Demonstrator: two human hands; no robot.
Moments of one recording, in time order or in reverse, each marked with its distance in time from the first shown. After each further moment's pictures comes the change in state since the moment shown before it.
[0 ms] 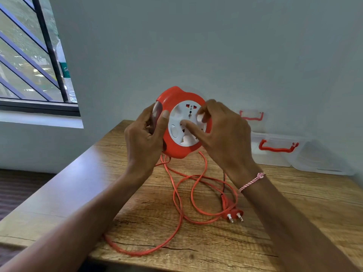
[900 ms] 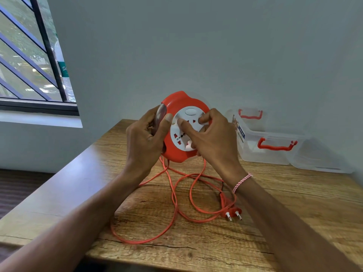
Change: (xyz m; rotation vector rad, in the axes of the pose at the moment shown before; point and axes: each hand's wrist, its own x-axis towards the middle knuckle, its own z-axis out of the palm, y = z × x) left_hand 0.001 -0.006 0.000 -0.023 -0.108 0.016; right_hand -0.008 -0.011 0.018 0.333 -0.118 0.449
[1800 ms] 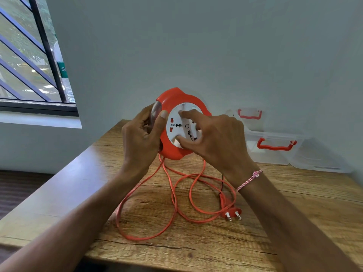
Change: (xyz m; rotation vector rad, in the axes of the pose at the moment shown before) left_hand 0.004 0.003 -0.005 0.012 0.053 0.047; right_hand 0.007 0.009 -0.017 -0.527 0.042 -0.670
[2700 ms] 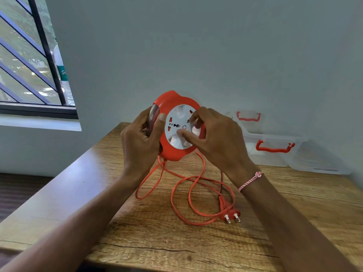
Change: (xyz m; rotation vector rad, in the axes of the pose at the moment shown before) left_hand -0.003 0.004 0.002 0.034 0.045 0.004; right_hand 0.004 0.005 -0.002 0.180 -0.032 0.164
